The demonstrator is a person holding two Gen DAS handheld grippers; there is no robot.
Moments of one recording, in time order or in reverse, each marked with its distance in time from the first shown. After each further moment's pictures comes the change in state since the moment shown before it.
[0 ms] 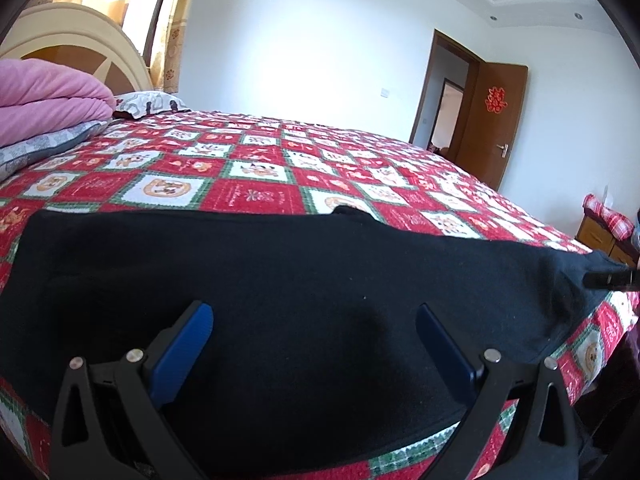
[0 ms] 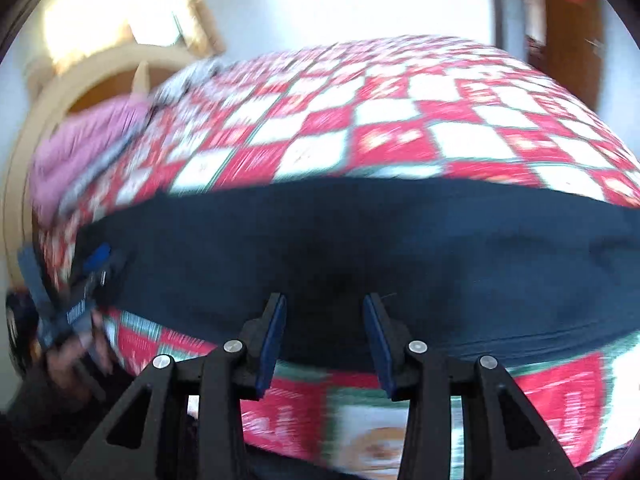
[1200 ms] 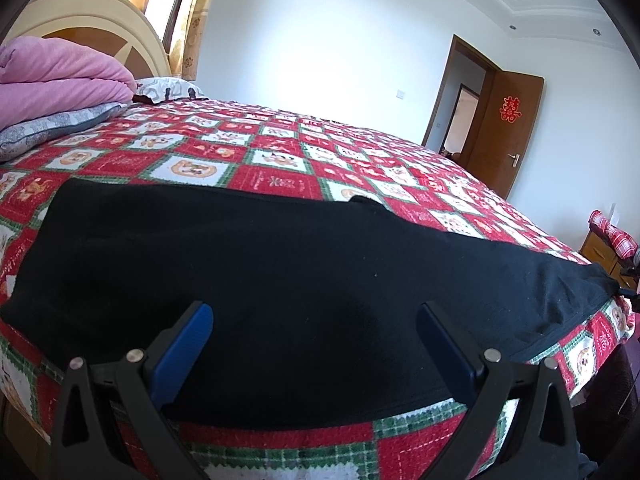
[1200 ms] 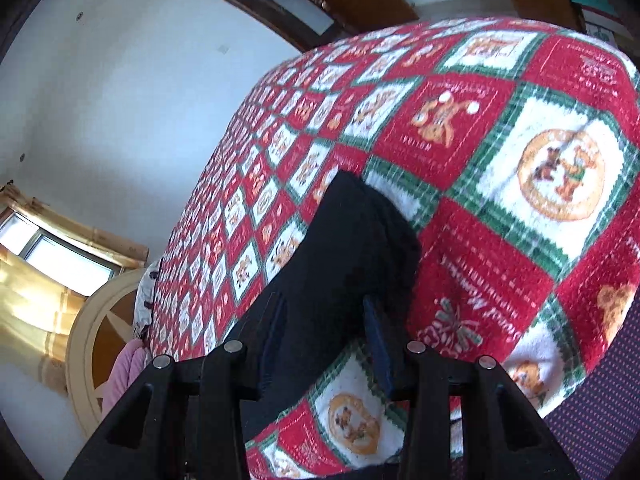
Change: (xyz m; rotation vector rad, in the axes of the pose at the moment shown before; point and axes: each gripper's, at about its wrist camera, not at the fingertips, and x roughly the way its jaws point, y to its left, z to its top) left arm -0.014 0.011 -0.008 -0.057 0.025 0.023; right arm -0.125 -0.264 -0.019 0.822 -0.161 0.051
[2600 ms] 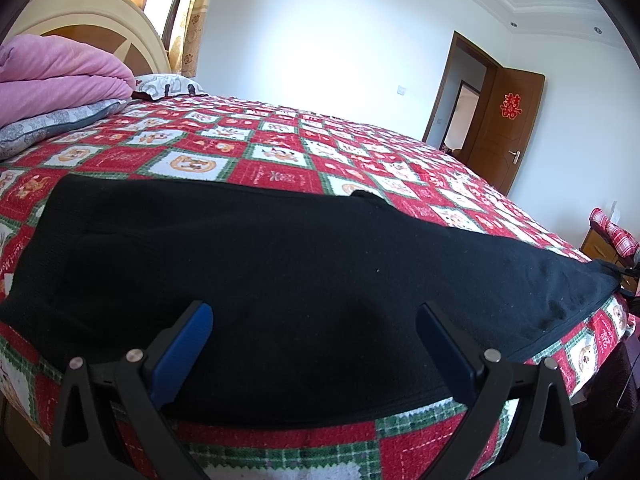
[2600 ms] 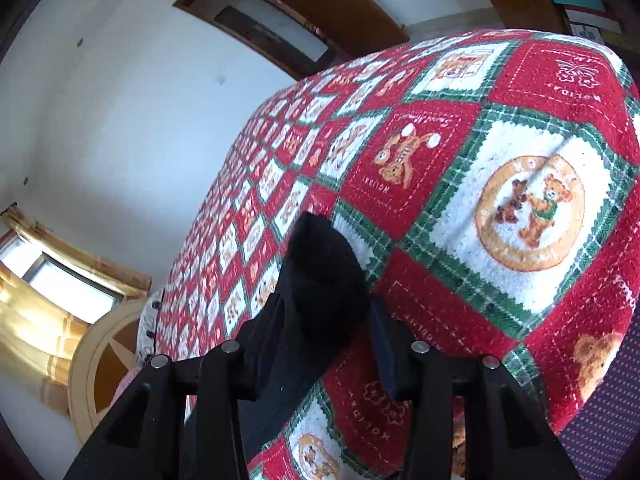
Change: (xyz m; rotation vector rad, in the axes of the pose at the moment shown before) left arm 0.000 -0.002 -0.002 0.002 0.016 0.000; right arm -0.001 -0.028 0.013 0.047 -0.149 0.026
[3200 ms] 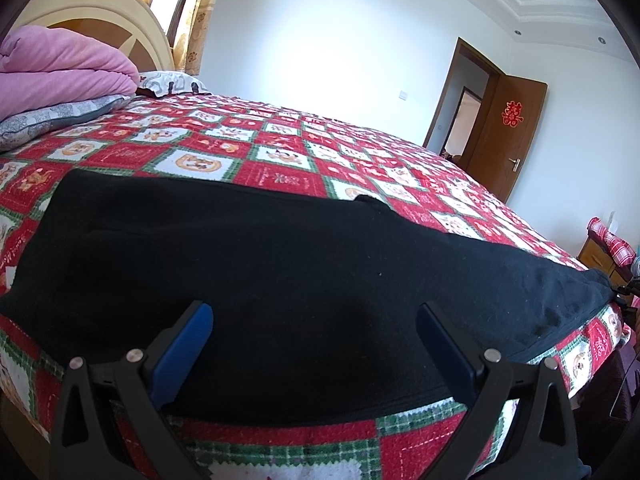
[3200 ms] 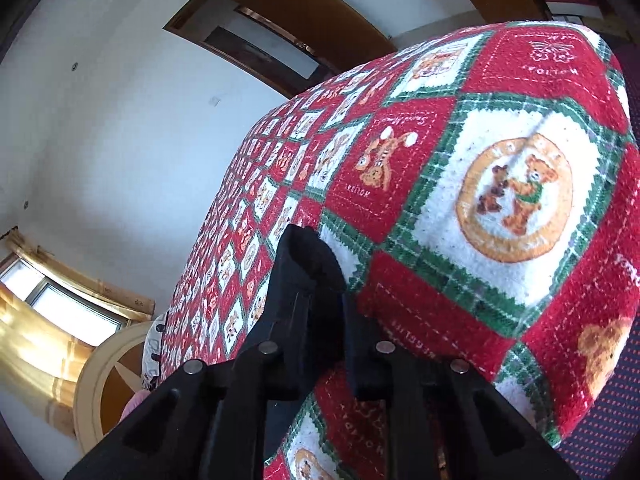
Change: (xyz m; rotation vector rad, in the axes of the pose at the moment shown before) left arm -0.001 0.007 0.002 -0.028 -0.006 -0.011; right arm 0.001 -0.009 -0.008 0.055 -0.048 -0.004
